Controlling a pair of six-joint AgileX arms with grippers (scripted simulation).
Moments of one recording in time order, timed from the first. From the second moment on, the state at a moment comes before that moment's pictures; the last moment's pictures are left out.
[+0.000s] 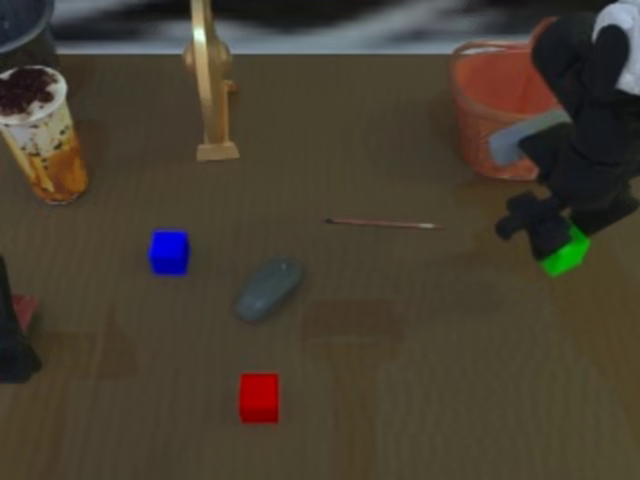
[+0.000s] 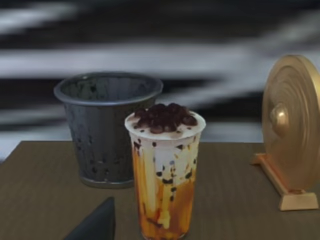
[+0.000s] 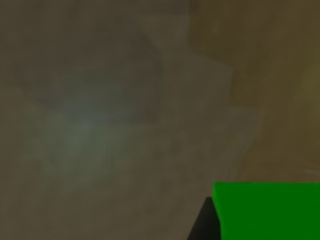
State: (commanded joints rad) left arm 0.00 0.00 0.00 0.00 0.00 0.00; right arm 0.27 2.07 1.53 -1.01 -0.01 -0.21
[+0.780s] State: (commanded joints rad) left arm 0.00 0.00 0.00 0.00 0.00 0.00; right arm 0.83 2.07 1.59 -1.08 0.02 0.82
